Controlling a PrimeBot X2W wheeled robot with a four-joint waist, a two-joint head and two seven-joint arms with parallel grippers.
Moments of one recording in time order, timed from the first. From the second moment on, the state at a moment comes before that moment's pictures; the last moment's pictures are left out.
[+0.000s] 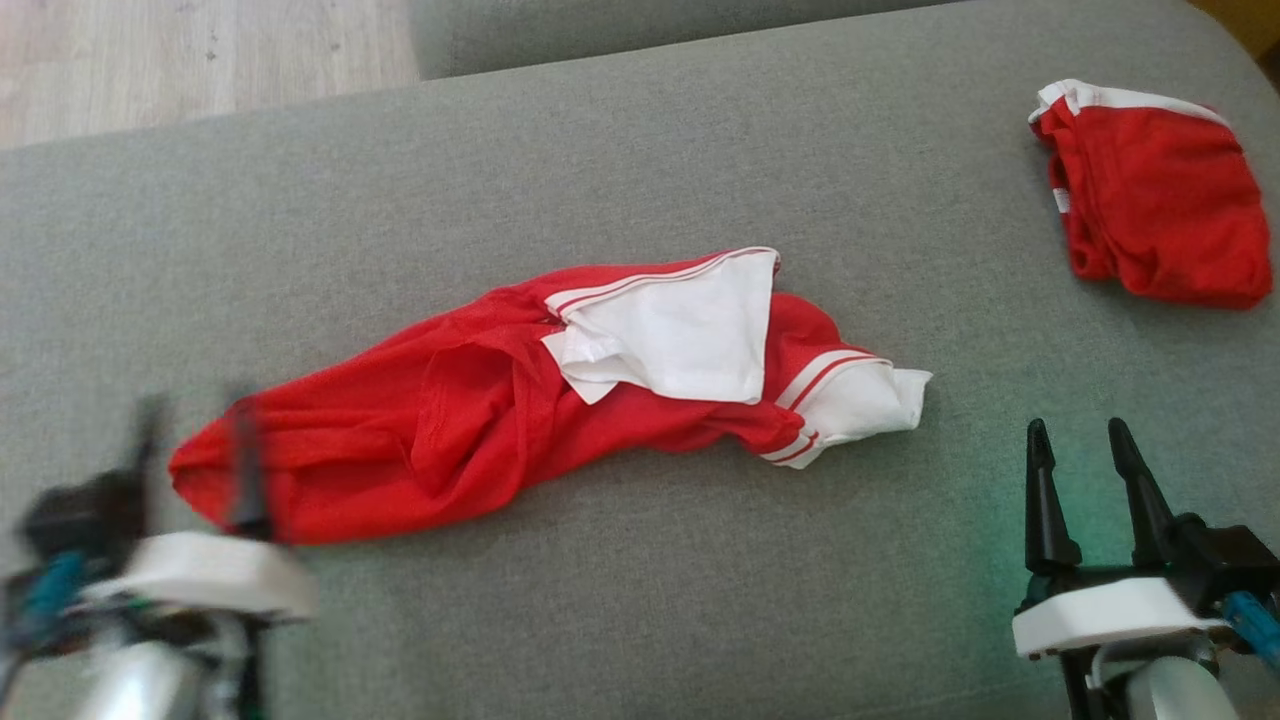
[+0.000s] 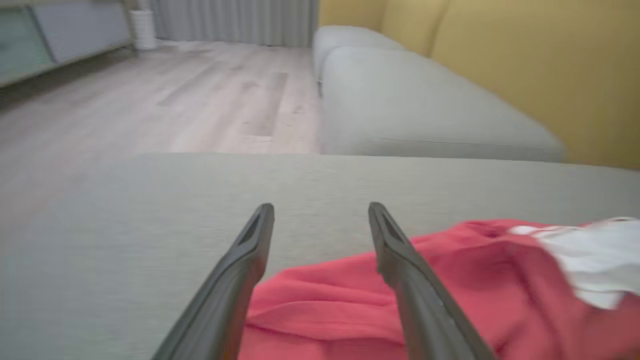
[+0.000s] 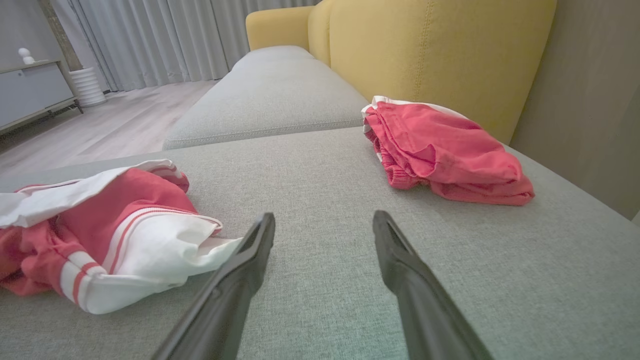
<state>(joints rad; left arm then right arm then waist) -0.05 0.48 -0.28 -0.02 -0.60 0.35 -0.01 0.01 -0.04 -0.07 0.24 0.10 0.12 -0.26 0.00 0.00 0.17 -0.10</state>
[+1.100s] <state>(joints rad) -0.34 0.17 -0.52 0.17 -0.83 0.05 0.12 -0.01 -0.04 -0.06 0.24 0.11 0.12 -0.26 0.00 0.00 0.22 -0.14</state>
